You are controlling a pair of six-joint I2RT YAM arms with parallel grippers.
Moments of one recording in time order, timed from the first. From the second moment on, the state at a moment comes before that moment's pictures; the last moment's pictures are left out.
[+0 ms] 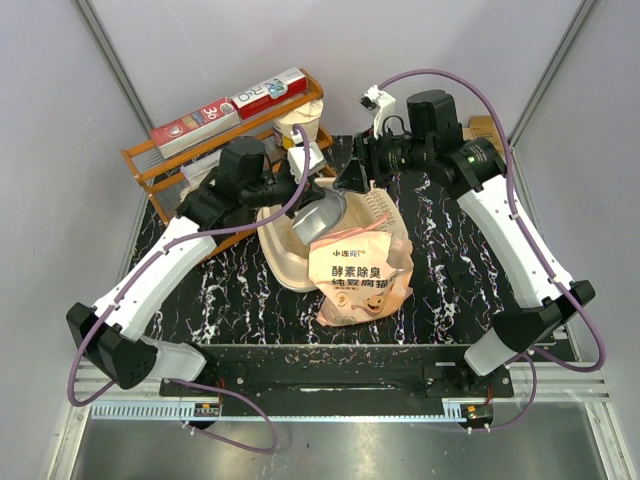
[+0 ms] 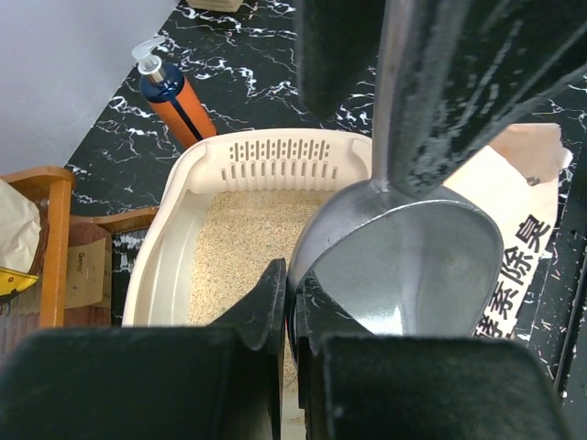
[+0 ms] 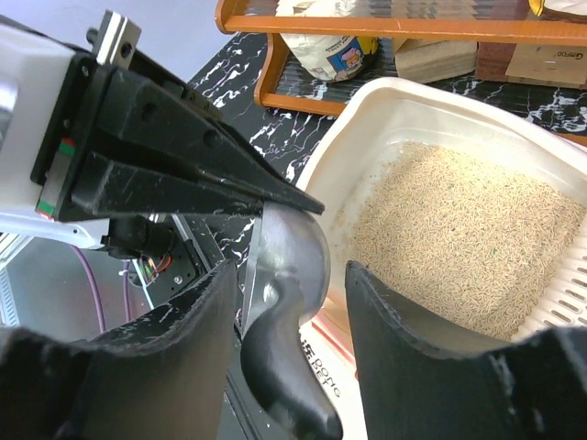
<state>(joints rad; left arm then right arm) -0.58 1.34 1.43 -0.46 0.49 0.32 0.52 1.59 1.95 -0.86 -0.59 0.14</state>
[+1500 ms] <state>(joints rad) -0.57 1.56 1.53 -0.69 0.73 0.35 0.17 1.42 2.03 -1.14 -0.50 -0.04</state>
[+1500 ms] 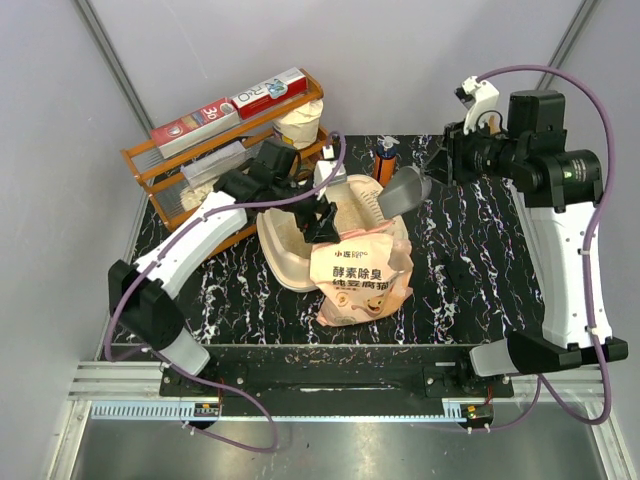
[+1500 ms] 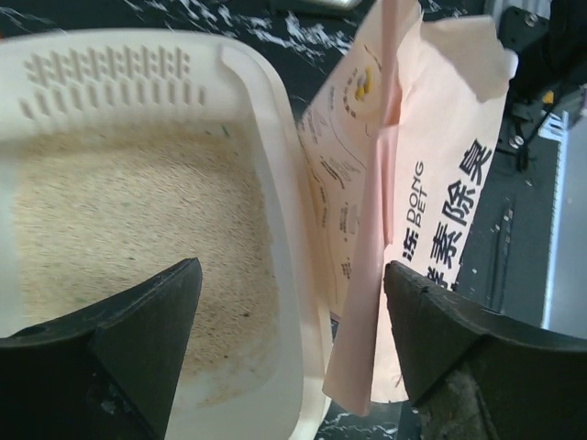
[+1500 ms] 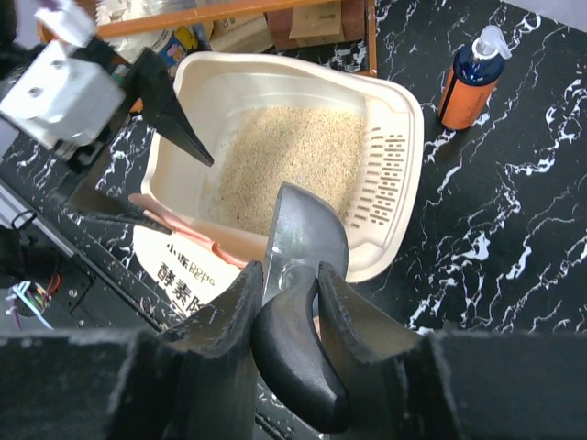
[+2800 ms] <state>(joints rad) -0.66 1.82 1.80 -1.01 0.86 0.50 0.17 1.39 2.03 -1.37 -0.47 -0.09</state>
